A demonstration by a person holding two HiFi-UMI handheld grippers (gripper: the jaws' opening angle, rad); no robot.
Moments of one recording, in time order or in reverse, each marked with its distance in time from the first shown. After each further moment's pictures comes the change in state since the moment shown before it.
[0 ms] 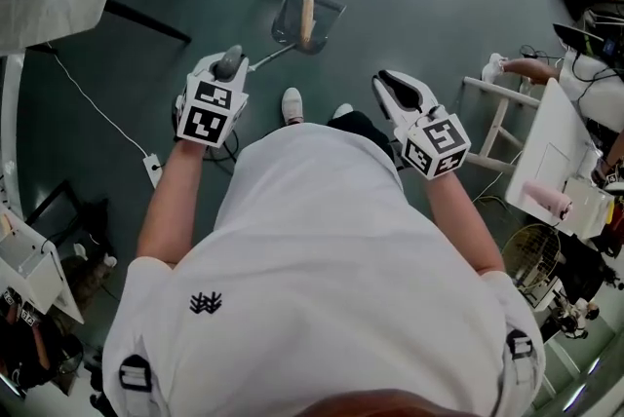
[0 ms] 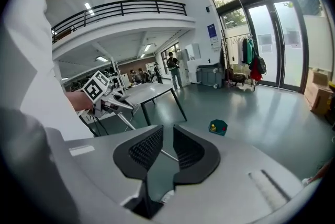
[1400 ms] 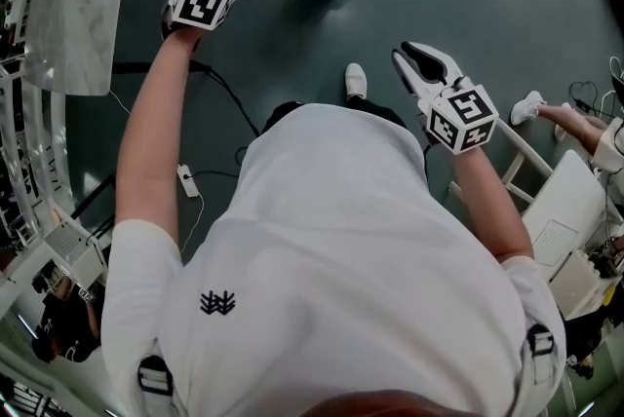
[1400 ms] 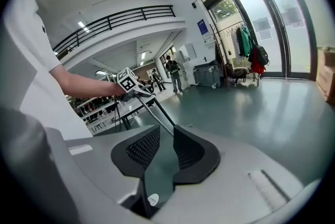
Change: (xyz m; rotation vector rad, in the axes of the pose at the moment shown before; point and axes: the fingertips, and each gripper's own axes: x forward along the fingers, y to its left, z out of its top) left arm 0.272 0.159 0.303 0.229 0.198 0.279; right arm 0.050 -0.340 0.055 0.127 -0.021 0.093
